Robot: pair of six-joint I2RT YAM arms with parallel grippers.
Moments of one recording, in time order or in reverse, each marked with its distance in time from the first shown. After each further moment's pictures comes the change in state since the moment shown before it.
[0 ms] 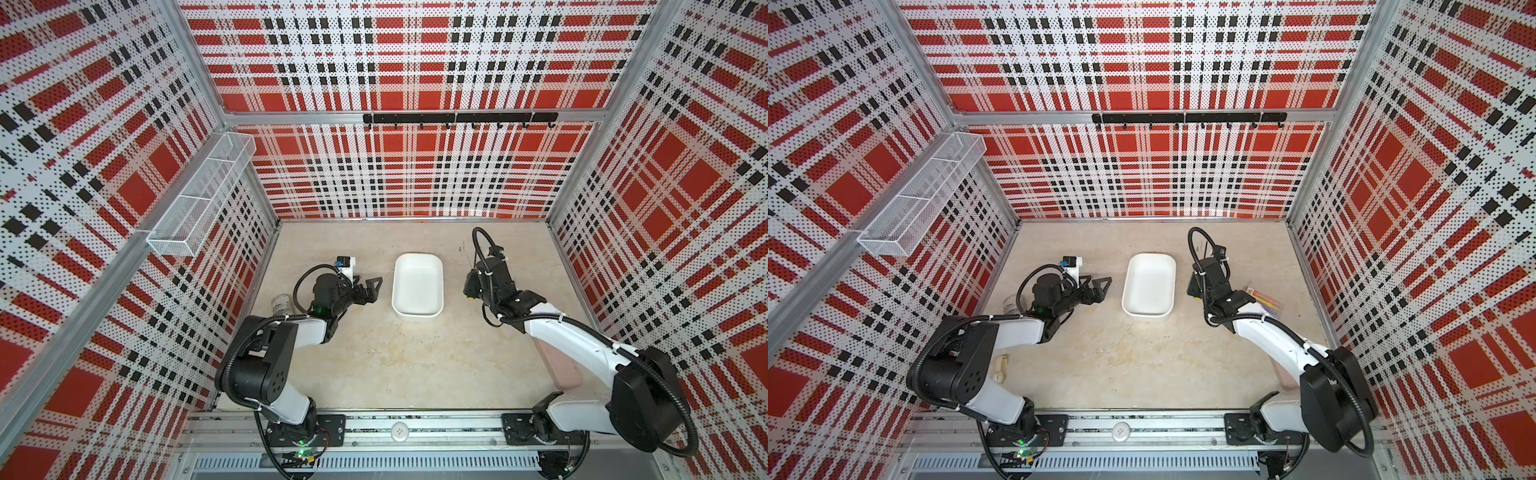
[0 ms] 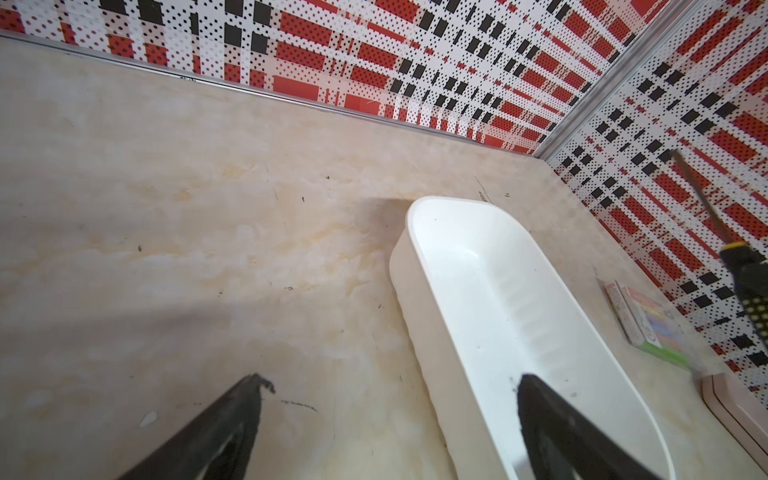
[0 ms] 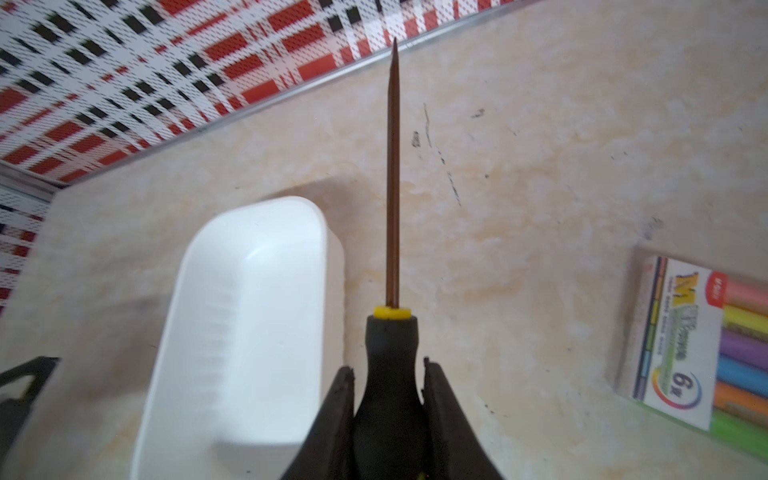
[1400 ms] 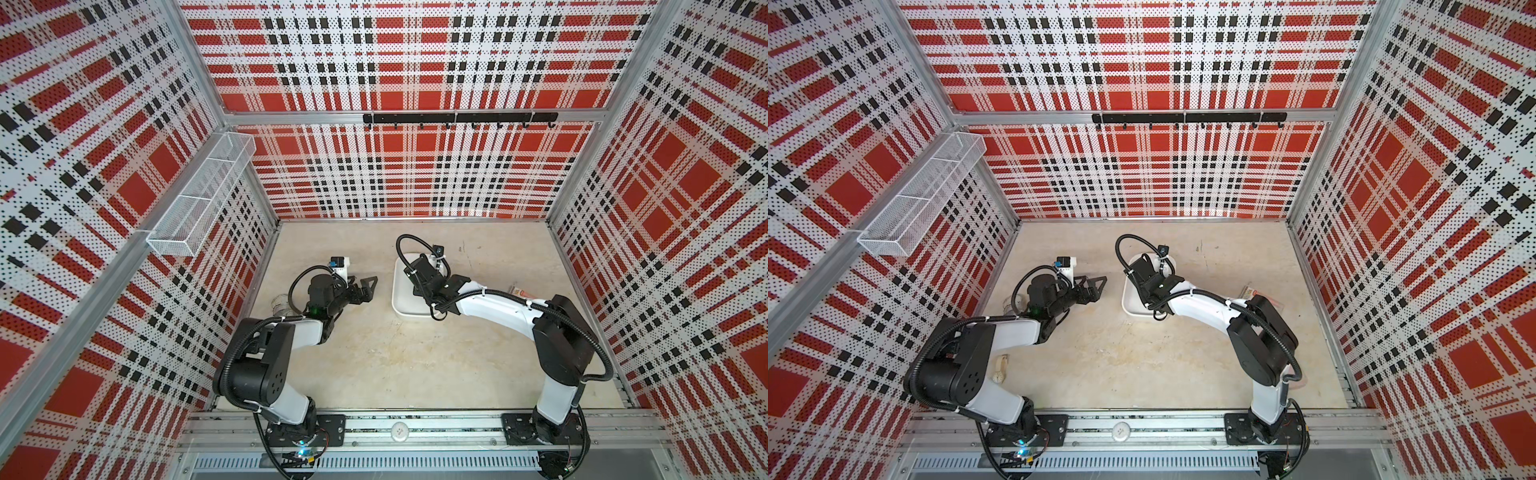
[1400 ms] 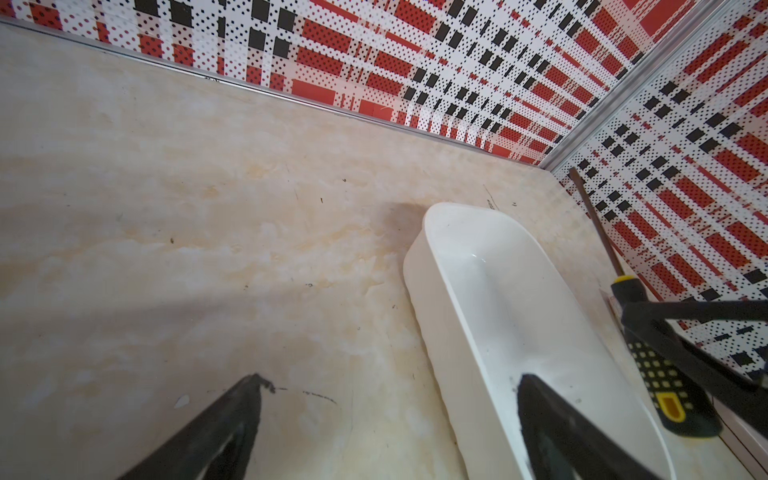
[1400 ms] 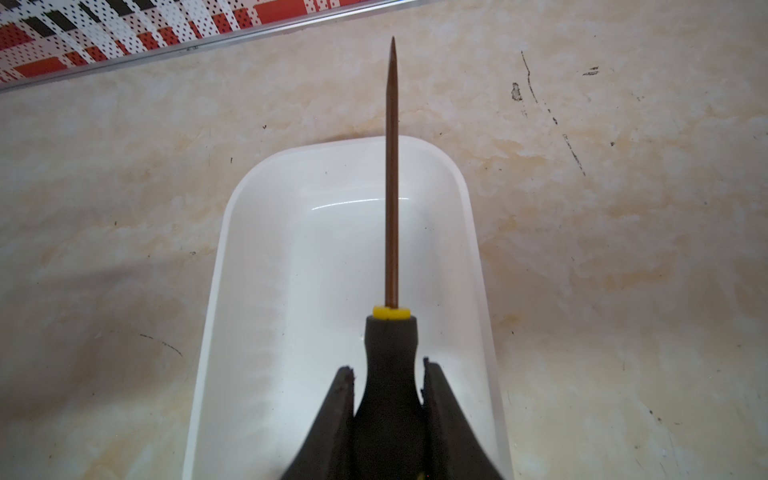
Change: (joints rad) left arm 0.040 -0.015 -0.016 0.003 0.016 -0.021; right arm 0.268 0.504 0.412 -0.190 0.244 0.168
